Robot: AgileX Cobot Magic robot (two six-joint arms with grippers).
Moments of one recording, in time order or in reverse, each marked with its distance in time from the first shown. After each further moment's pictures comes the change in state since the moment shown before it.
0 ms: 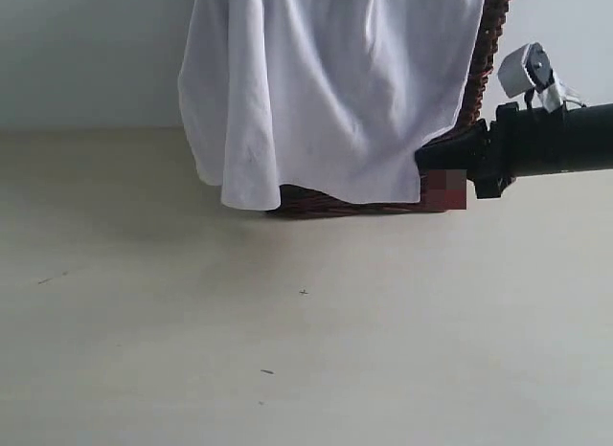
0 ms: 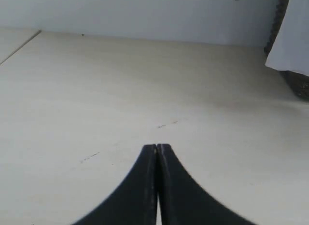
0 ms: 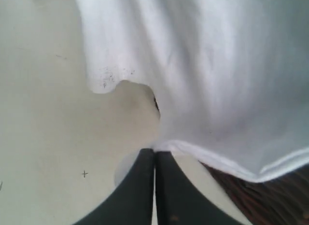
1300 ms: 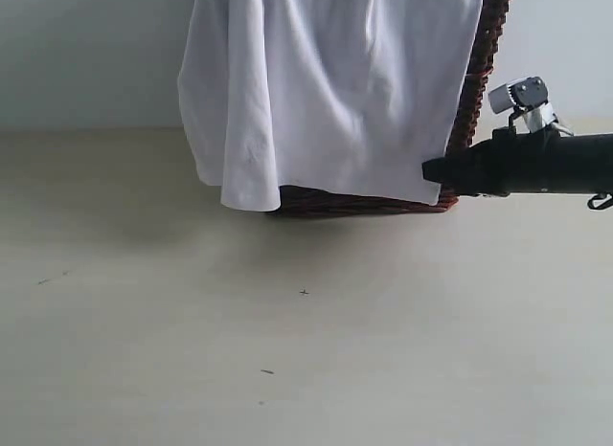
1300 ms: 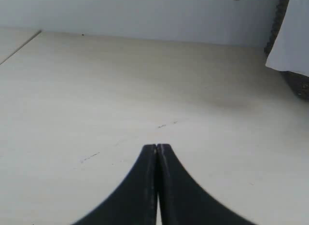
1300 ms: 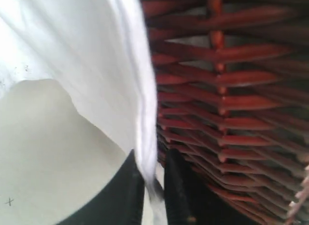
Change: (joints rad) left arm 0.000 0.000 0.000 0.000 0.000 0.000; right arm 0.000 0.135 -0.006 0.232 -0.169 0.000
